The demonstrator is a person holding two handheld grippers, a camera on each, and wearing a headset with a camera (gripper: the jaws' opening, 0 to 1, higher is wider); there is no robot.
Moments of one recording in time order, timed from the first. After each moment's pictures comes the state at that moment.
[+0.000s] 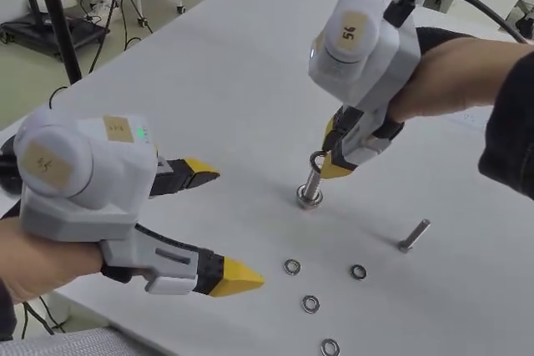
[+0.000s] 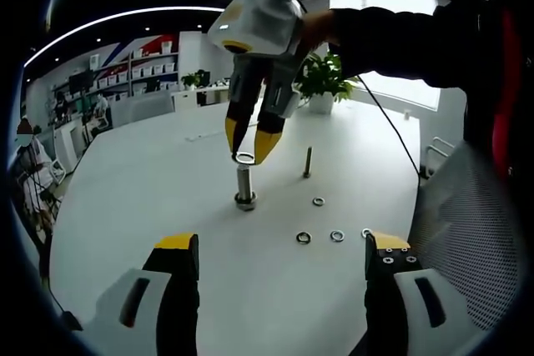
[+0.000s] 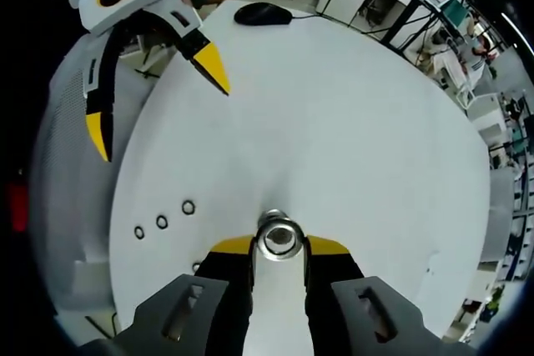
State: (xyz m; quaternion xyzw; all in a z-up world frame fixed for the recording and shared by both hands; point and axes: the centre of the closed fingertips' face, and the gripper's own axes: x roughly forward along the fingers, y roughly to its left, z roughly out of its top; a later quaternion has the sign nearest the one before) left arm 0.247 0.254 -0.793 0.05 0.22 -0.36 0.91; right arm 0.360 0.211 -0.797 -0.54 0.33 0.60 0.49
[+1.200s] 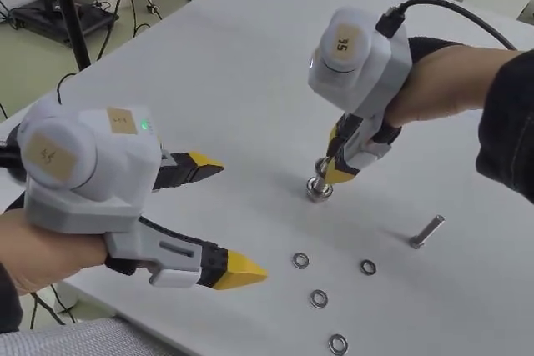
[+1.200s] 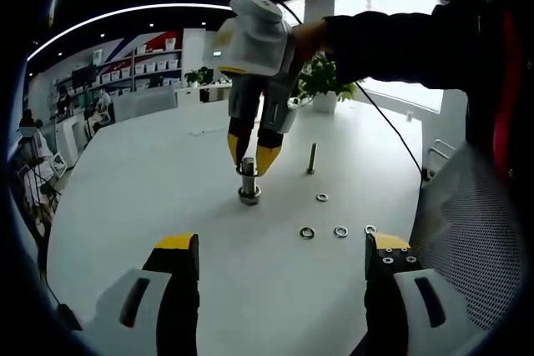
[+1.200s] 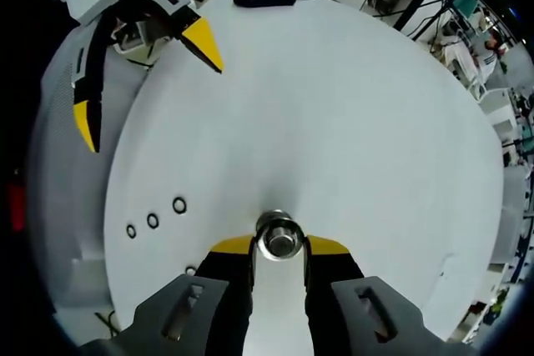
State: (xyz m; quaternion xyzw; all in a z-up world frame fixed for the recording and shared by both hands) left arm 0.247 0.256 -0.799 0.04 0.22 -0.35 0.91; right arm 0.363 0.209 -0.828 -0.54 0.36 0.60 0.46
